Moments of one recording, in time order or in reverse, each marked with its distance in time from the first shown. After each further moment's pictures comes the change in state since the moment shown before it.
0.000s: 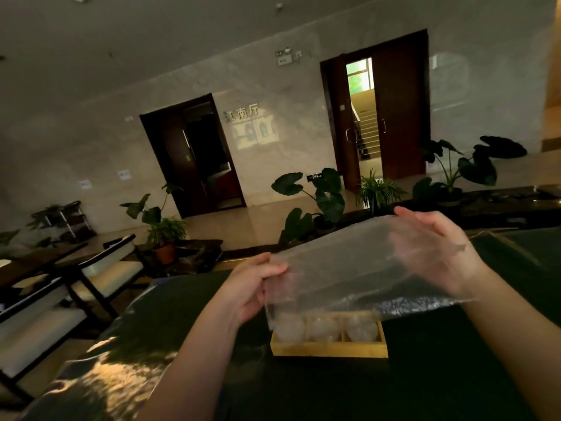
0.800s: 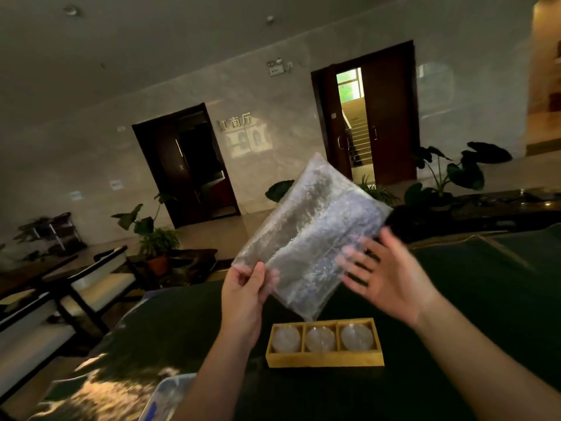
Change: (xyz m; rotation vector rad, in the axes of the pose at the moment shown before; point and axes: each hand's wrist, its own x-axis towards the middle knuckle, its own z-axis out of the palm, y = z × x) left_hand 0.009 -0.031 0.012 -0.224 0.241 0.459; right_hand 0.000 0.044 0.041 0.251 -0.117 0.128
